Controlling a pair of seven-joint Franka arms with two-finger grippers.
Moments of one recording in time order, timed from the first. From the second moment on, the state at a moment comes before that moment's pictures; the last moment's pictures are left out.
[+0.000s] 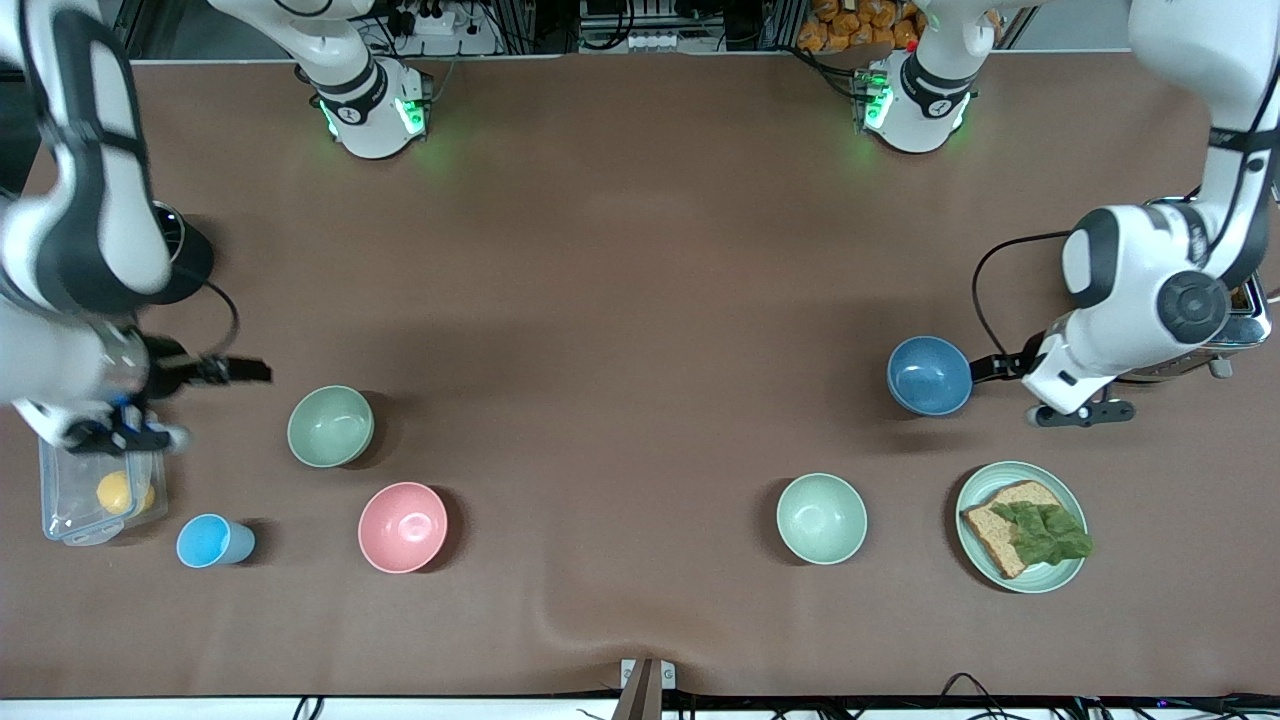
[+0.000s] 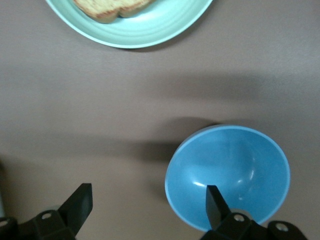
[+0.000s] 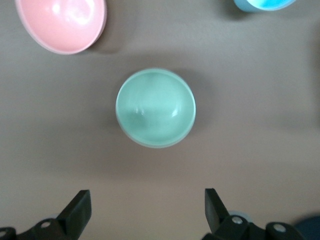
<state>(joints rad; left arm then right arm) 0.08 0.33 -0.08 -2.04 0.04 2.25 -0.08 -0.04 0.45 -0.01 -1.54 0.11 1.74 -0.11</state>
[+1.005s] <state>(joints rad) 0.07 0.44 -0.09 -2.07 0.04 2.34 -0.08 -0.08 0.72 -0.01 -1.60 0.16 2.06 -0.26</state>
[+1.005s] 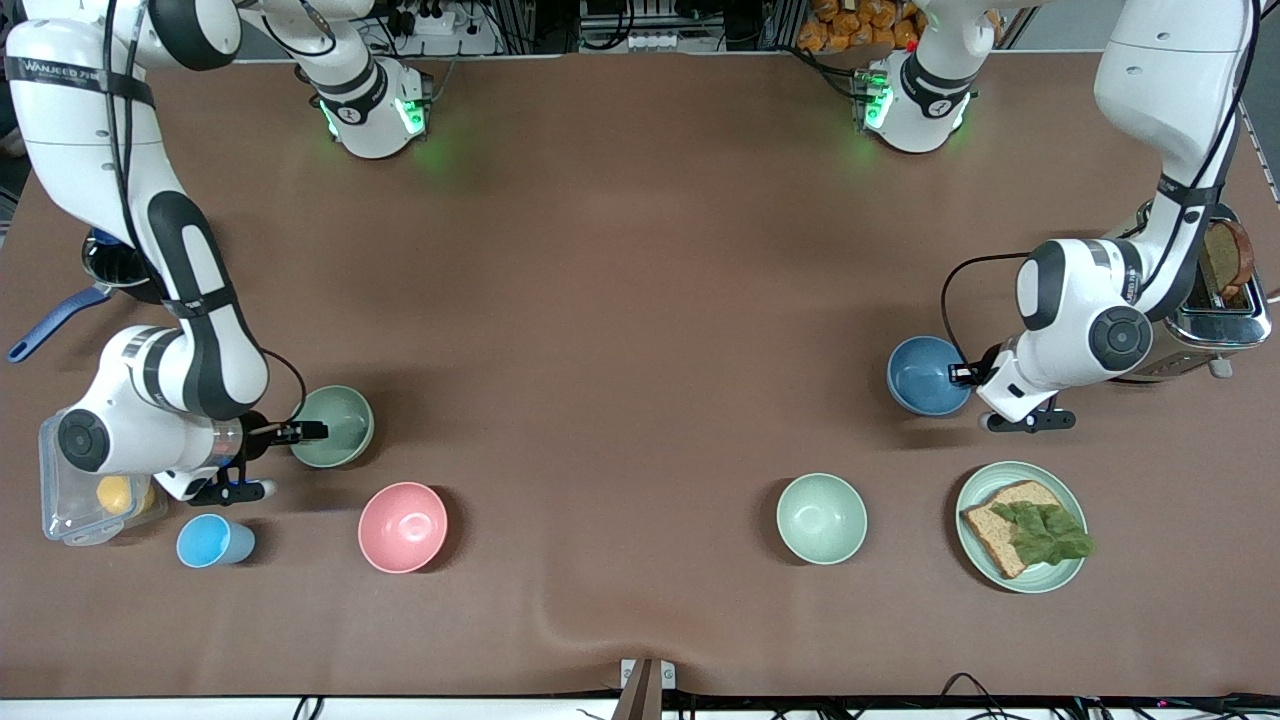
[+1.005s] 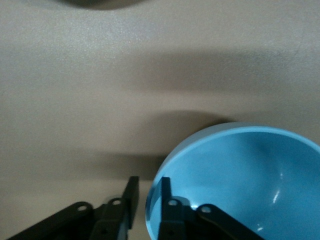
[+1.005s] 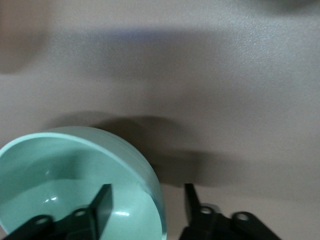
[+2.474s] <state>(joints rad) 0.05 0.37 -0.33 -1.69 0.01 1.99 -0.39 0.19 0.58 0.08 -1.55 0.37 1.96 0.23</state>
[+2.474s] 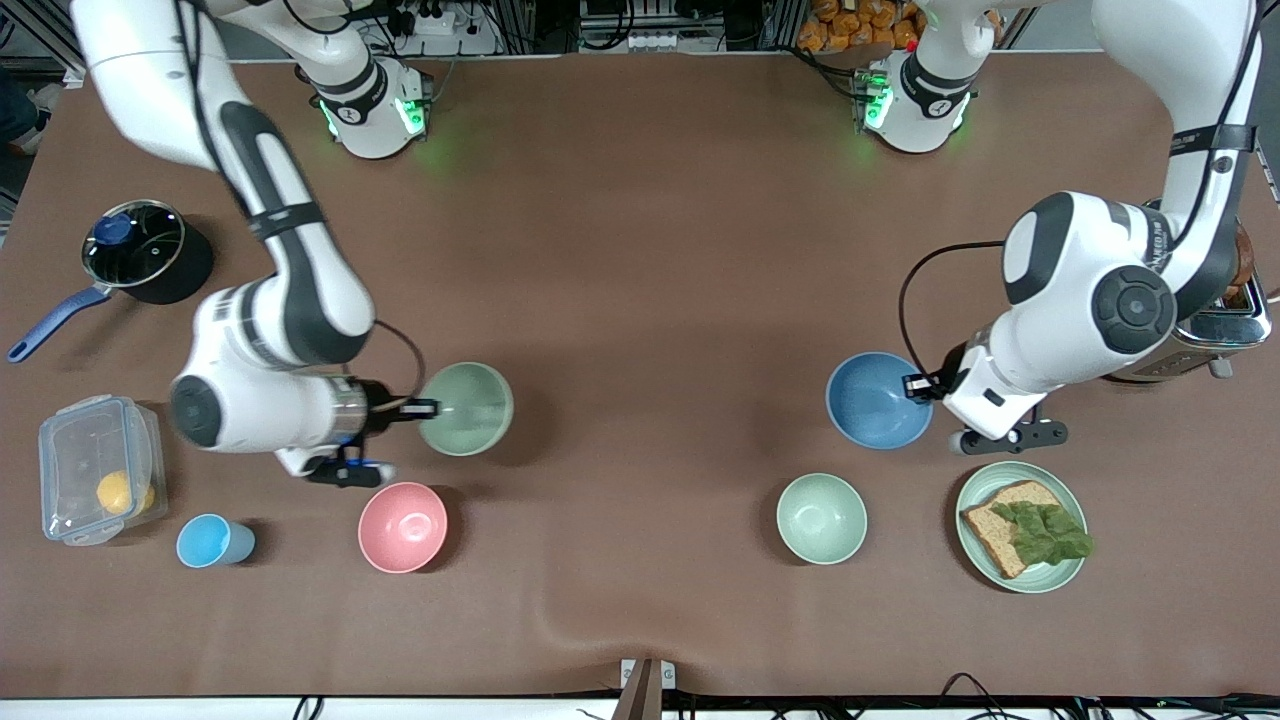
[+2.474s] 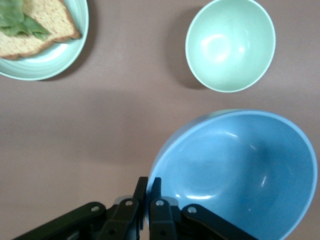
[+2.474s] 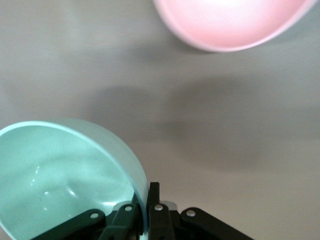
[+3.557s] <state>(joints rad) 0.02 0.39 -0.34 -1.69 -0.03 1.99 -0.43 0.57 0.72 0.07 -1.61 0.39 2.34 0.79</state>
